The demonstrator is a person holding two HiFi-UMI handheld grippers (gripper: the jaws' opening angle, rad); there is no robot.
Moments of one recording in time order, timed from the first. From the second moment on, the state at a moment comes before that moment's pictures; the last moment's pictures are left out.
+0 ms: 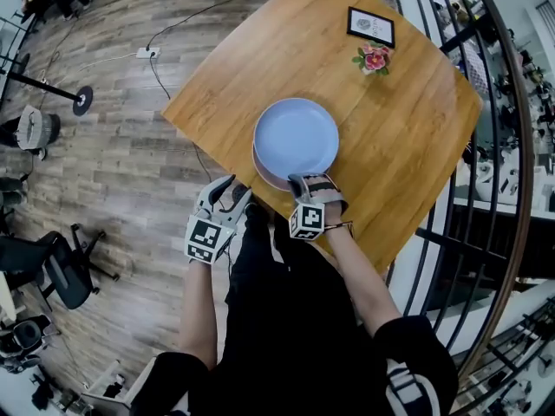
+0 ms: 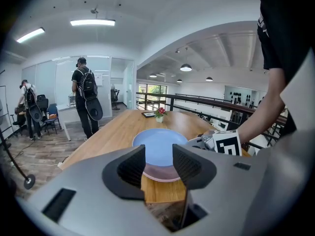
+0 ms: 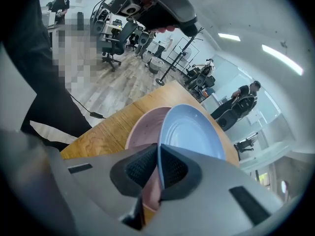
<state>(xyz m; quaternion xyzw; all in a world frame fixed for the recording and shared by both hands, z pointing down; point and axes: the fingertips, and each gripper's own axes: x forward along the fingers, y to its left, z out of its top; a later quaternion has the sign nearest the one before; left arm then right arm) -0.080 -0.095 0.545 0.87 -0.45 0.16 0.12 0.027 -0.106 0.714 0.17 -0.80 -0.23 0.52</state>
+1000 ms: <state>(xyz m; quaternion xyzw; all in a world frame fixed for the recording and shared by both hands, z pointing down) -0.070 -0.097 0.522 0.88 -0.44 0.17 0.10 0.029 -0.074 0.715 0.17 -0.84 -0.13 0.49</state>
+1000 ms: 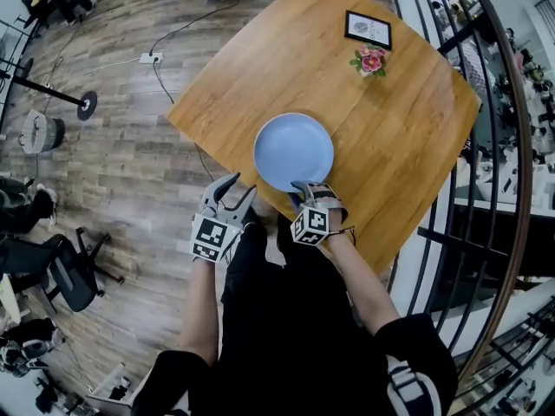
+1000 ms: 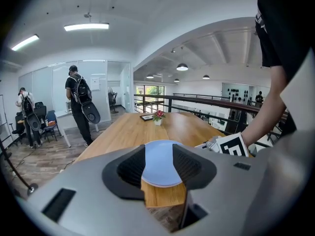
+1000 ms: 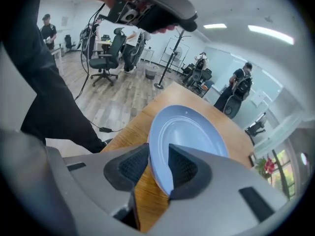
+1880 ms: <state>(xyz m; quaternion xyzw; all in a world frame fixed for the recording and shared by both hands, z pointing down) -0.116 -0.106 0.492 0.90 -0.41 0.11 0.08 0.059 -0.093 0.582 0.38 -0.88 0.04 0.29</state>
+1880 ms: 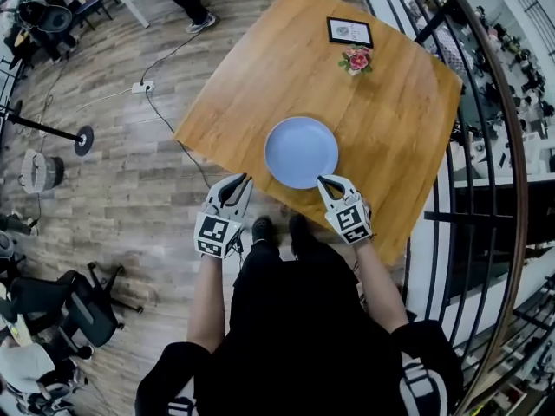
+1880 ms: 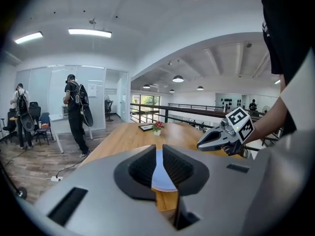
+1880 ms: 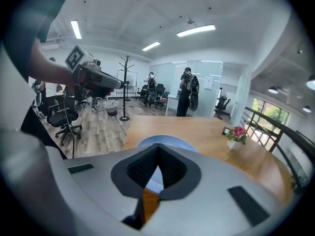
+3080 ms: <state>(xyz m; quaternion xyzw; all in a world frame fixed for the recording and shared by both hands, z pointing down) -0.155 -0.100 0.486 0.95 -0.29 0.14 0.03 0.044 -0.056 0.551 0.52 -0.81 0.03 0.27</state>
